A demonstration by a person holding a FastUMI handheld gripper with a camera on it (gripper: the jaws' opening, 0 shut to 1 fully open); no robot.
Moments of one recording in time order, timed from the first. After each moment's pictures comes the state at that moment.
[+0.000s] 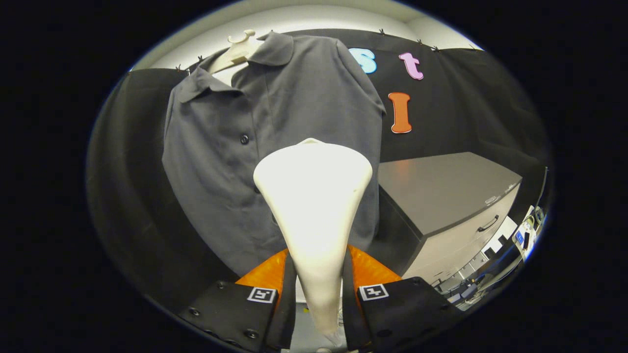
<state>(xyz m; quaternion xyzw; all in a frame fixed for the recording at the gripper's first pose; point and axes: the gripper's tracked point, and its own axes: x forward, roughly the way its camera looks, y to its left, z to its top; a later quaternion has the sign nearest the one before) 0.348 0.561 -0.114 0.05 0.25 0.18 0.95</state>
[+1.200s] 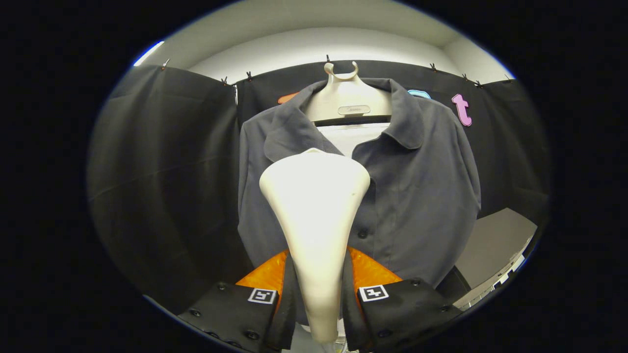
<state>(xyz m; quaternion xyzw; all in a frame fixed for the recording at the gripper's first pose) 0.367 0.742 0.017 0.03 0.15 0.28 0.95</state>
